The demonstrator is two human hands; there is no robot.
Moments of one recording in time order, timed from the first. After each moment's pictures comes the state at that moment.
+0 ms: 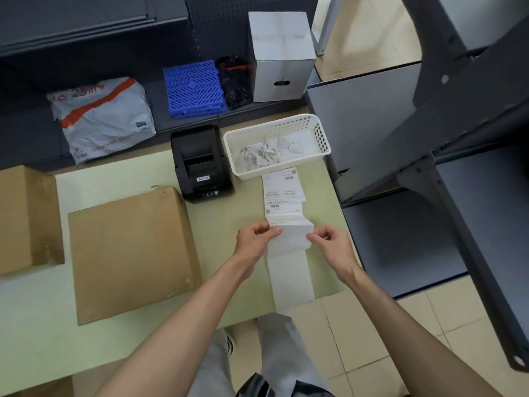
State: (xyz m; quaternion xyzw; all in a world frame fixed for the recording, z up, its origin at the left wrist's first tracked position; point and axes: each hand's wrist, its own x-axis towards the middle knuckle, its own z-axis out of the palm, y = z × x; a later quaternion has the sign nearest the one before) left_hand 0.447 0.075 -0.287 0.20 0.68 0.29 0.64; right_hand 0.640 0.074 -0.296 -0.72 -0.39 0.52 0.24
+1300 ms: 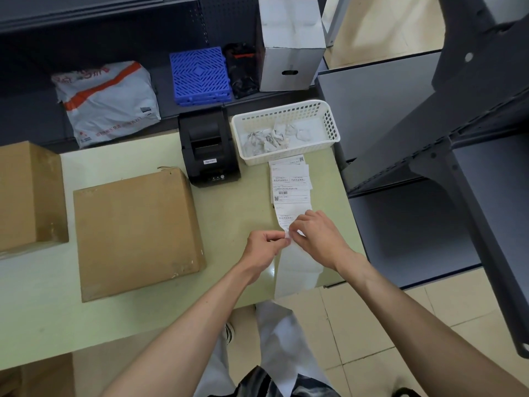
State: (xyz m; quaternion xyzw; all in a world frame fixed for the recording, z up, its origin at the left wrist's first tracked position) left_hand 0.449 0.031 -0.304 0.31 0.64 0.25 0.66; right_hand 0.609 0.076 -0.288 -0.48 -0.85 0.22 -0.01
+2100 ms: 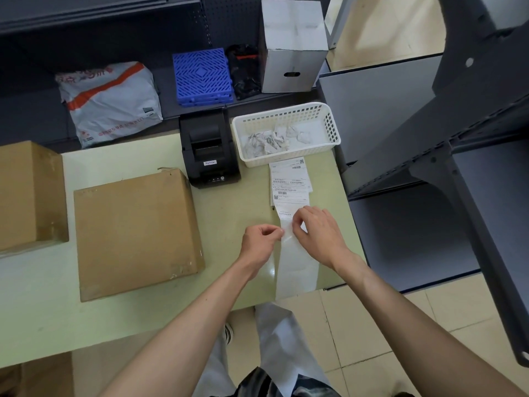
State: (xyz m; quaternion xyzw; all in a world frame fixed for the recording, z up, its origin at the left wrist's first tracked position) left_hand 0.452 0.044 -0.310 0.27 0.70 0.28 0.60; right_hand 0.608 0.081 -0.286 -0.56 -0.79 0.24 0.04
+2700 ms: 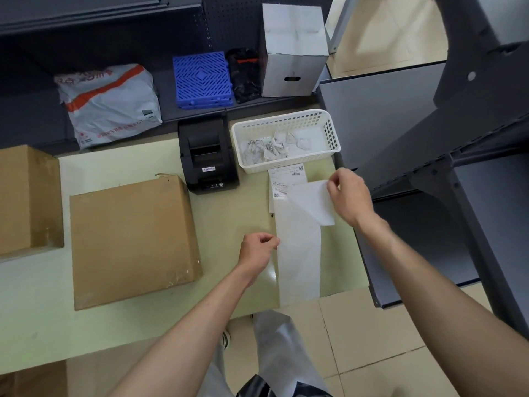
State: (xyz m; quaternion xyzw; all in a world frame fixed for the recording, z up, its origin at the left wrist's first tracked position) left_hand 0.452 0.049 -0.326 0.25 0.73 0.23 0.59; right_hand 0.640 0.171 -0.255 -0.71 -0.66 0.26 0.08
